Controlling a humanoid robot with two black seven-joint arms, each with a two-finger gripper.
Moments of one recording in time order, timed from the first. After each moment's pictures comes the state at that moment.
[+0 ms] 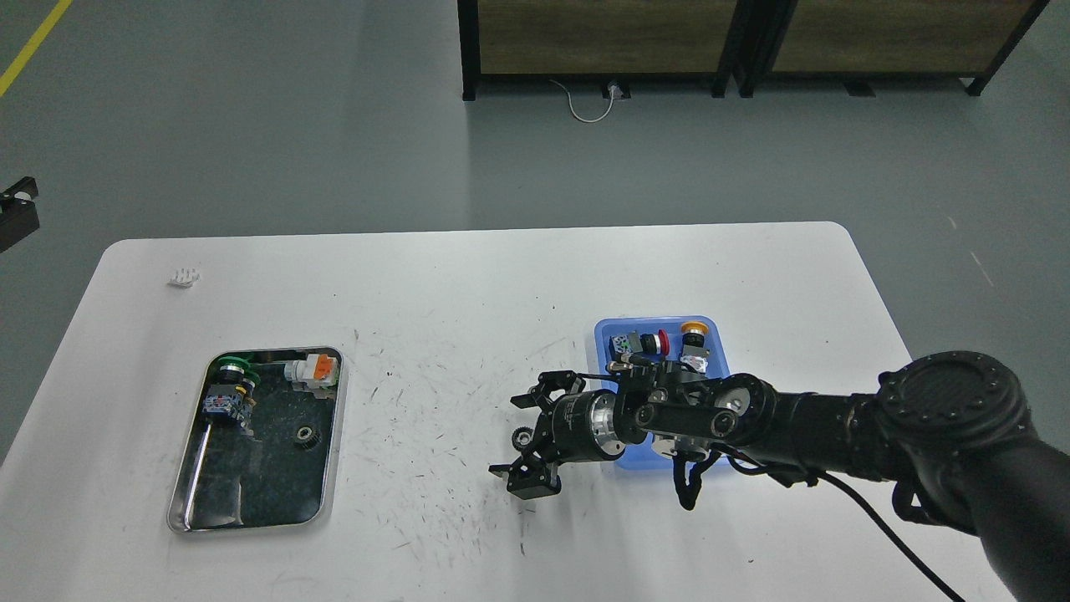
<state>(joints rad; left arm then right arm) -0.78 0.94 -0.36 -0.84 0.25 -0.14 -0.19 0.96 -0.04 -0.38 0.82 -0.39 0.20 0.15</state>
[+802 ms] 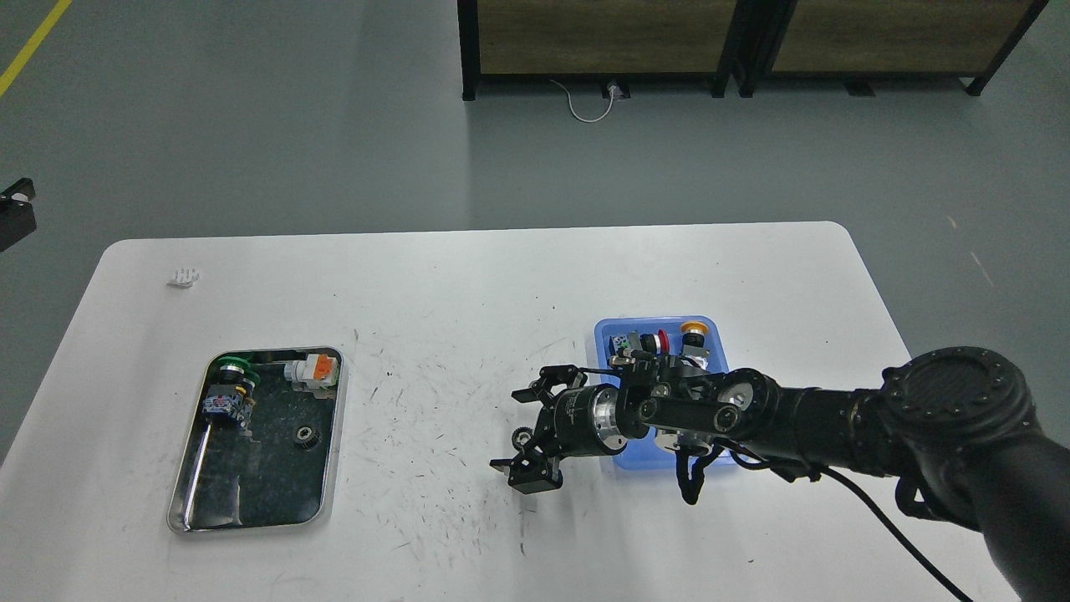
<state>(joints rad) -0.78 0.94 -0.36 -0.84 0.25 -0.14 -0.19 0.97 -0.05 -0.39 0.82 -0.39 0.21 0.16</state>
